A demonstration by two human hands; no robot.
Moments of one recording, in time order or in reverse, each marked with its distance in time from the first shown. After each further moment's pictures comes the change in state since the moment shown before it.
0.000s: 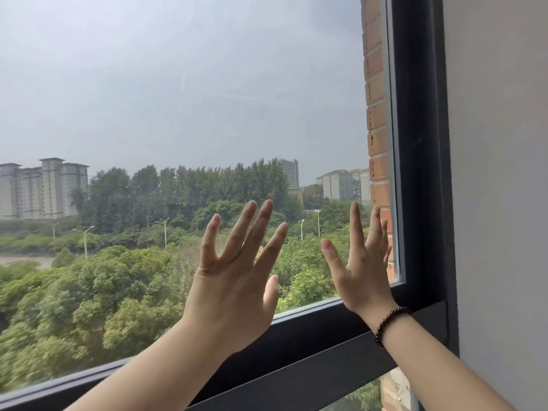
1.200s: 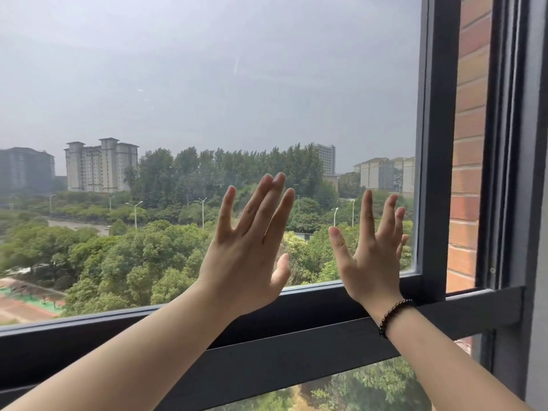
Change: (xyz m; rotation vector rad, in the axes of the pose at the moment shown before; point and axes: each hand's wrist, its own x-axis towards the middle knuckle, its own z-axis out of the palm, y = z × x) left_hand -0.079 -0.097 -0.037 0.008 0.065 -0.025; right_hand -0.062 -0.120 0.036 0.012 -0.022 -0.022
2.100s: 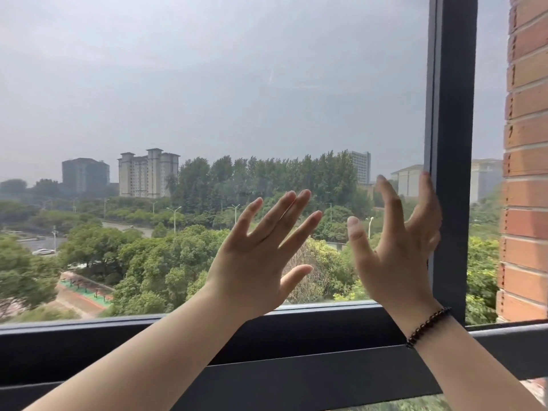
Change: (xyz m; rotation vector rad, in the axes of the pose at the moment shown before) left_hand -0.012 -0.035 -0.005 0.161 -0.083 0.069; right_hand 0.011 -0.056 -0.010 0.171 0.159 -0.166
